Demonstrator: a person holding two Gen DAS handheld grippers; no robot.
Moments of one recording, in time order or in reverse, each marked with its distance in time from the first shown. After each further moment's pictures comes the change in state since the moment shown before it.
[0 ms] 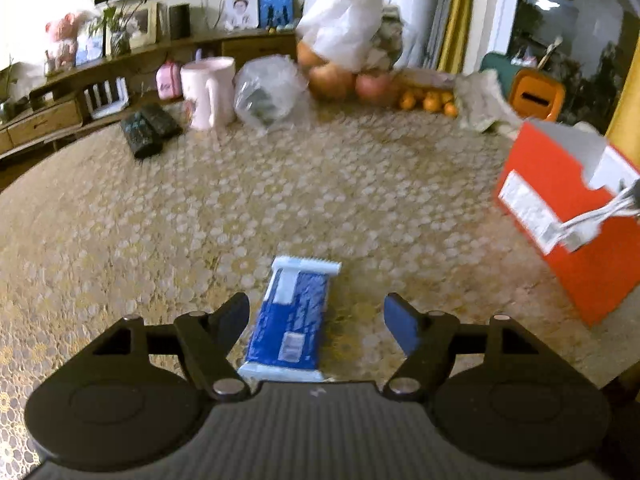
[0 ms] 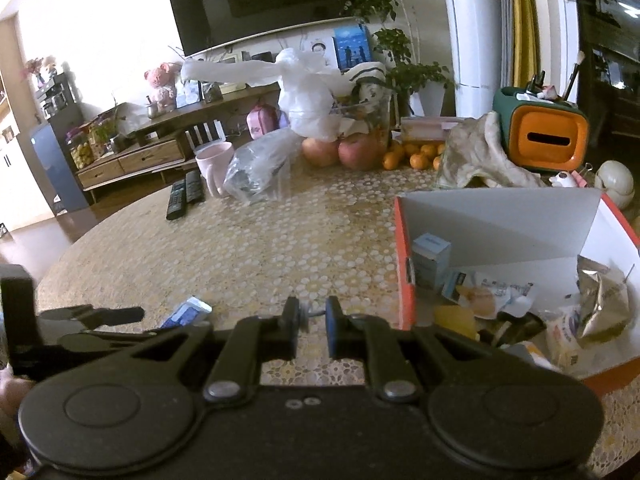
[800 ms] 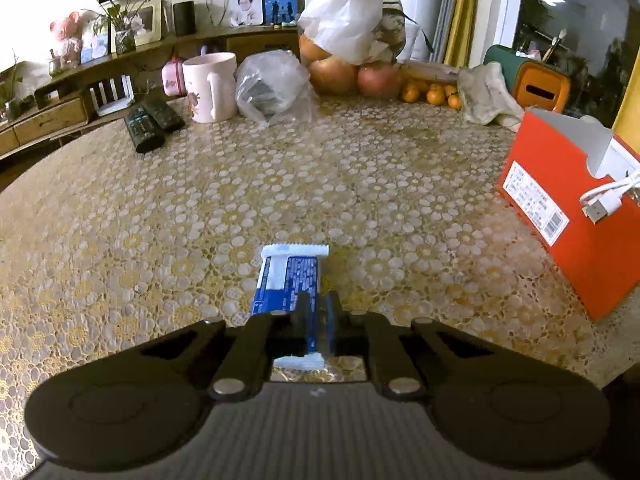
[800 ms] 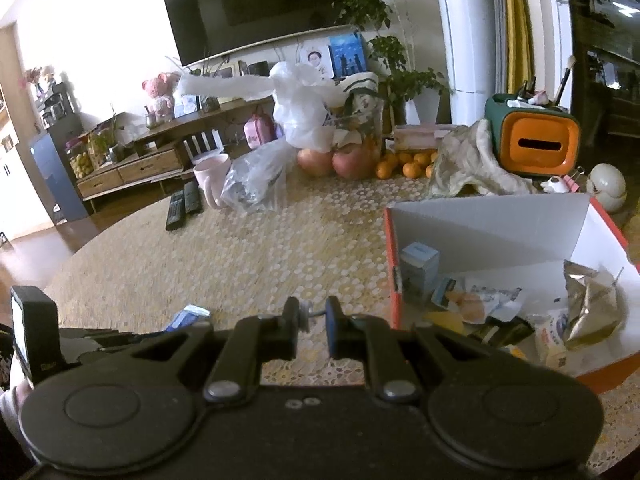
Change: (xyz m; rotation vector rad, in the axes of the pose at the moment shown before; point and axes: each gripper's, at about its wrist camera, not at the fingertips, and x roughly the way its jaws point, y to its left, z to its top) left arm -0.006 -0.011 -0.005 0.003 -0.001 0.021; right arm -0.016 -0.010 0.004 0.024 -0.032 -0.004
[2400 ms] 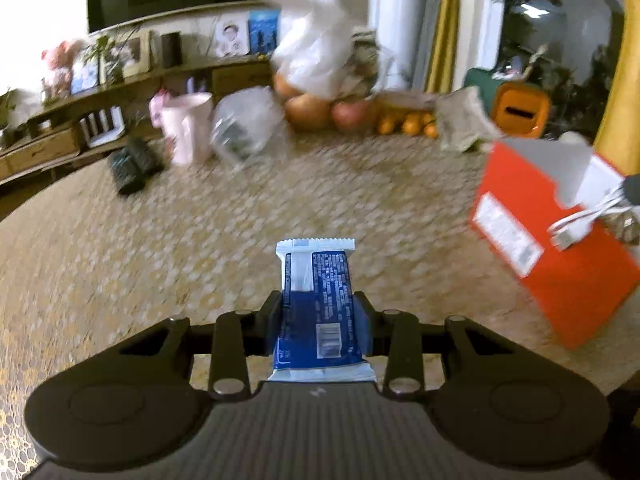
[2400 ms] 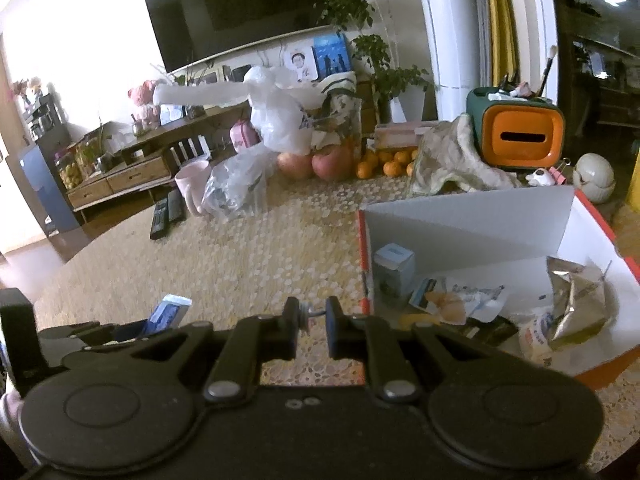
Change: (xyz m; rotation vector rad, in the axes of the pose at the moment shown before) left arm -0.014 -0.031 0.021 0.040 -0.093 -0.033; right arm 0.002 -0.022 0.003 0.042 -0.007 -0.021
